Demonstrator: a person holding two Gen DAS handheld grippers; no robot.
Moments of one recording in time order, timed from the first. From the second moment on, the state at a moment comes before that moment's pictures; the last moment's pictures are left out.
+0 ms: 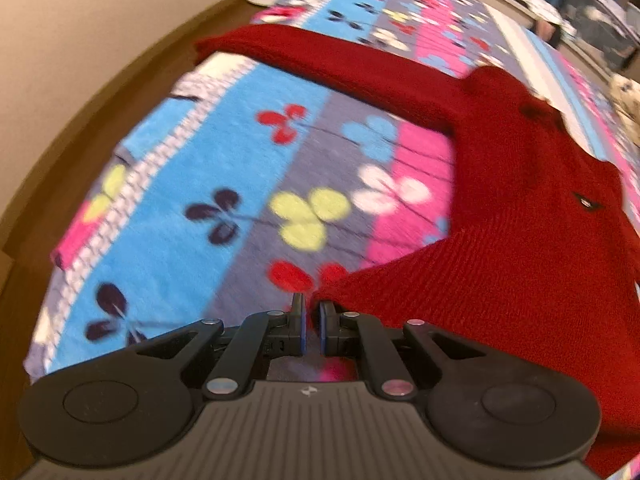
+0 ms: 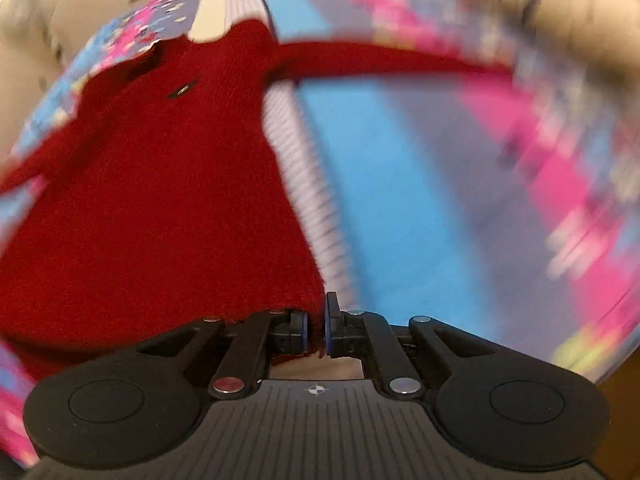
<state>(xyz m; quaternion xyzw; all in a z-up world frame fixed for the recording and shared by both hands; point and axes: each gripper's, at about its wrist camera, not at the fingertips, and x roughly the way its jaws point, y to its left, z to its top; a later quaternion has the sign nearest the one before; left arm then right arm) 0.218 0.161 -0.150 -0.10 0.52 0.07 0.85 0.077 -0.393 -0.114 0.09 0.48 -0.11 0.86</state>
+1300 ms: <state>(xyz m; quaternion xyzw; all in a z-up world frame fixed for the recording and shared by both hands) 0.155 0.099 -0.143 -0.02 0.49 -0.09 0.87 0.086 -0.419 -0.155 0.14 0.52 -0.15 0.83</state>
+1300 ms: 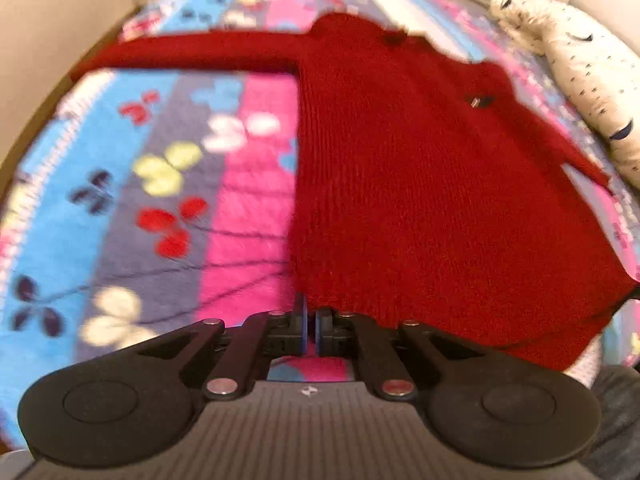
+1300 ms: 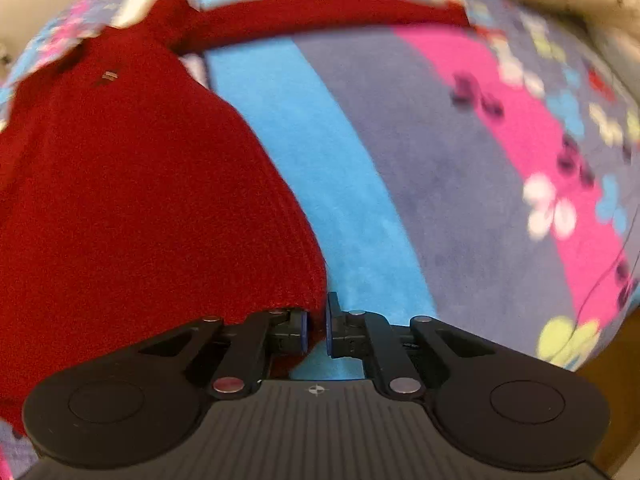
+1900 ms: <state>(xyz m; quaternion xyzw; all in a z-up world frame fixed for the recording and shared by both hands) 0.092 0.146 -0.174 0.06 0.56 -0.01 0.83 0.014 -0.383 -0.167 0.02 0.54 -0.06 0.84</state>
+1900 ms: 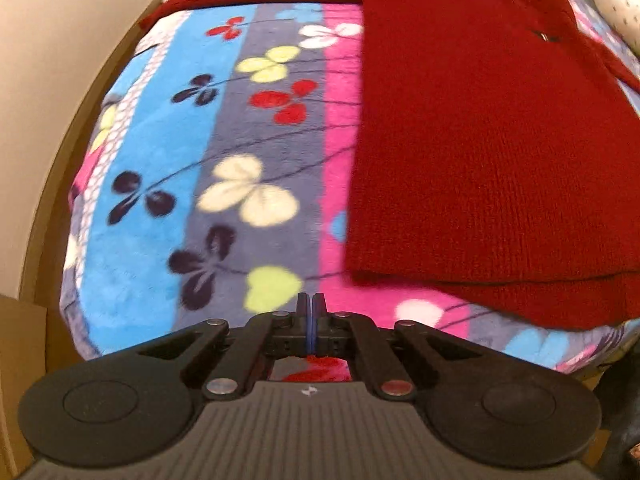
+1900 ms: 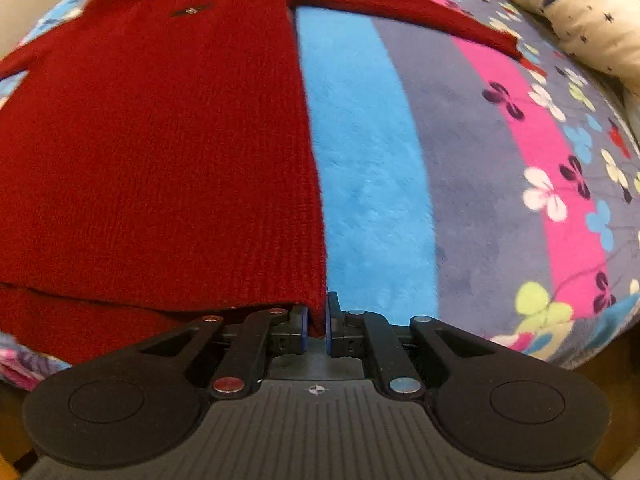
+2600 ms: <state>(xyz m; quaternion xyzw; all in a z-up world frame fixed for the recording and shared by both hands) 0.196 0.078 -0.100 -0.03 0.48 -0.01 0.87 0.174 -0.611 -0.112 0.43 0.30 -0.26 0.81</state>
